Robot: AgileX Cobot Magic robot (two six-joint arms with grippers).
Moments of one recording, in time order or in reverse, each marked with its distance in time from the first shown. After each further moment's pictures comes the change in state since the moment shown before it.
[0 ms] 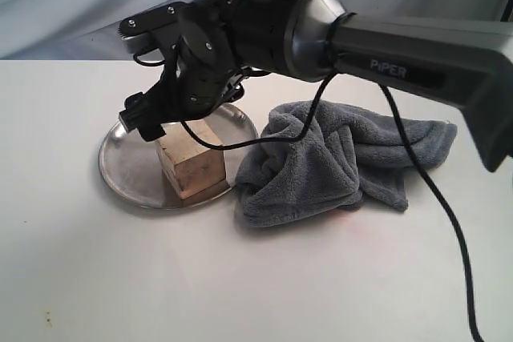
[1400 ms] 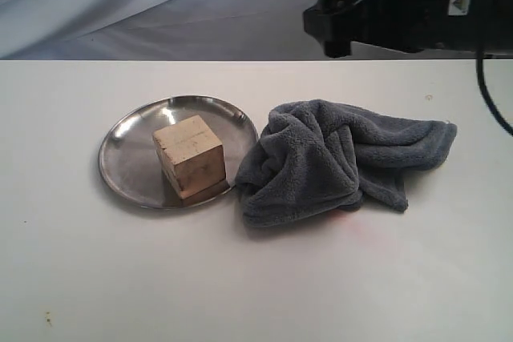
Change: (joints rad) left arm 0.000 0.000 0.000 0.000 0.000 0.000; right arm -0.350 -0.780 0.830 -0.012 -0.577 -0.002
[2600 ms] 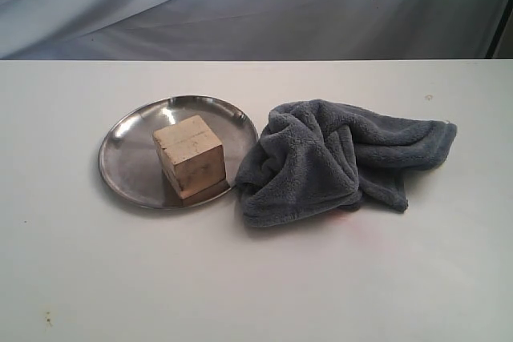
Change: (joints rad) left arm 0.000 0.000 0.000 0.000 0.000 0.000; right arm -0.282 -0.888 0.546 -0.005 -0.104 -0.094
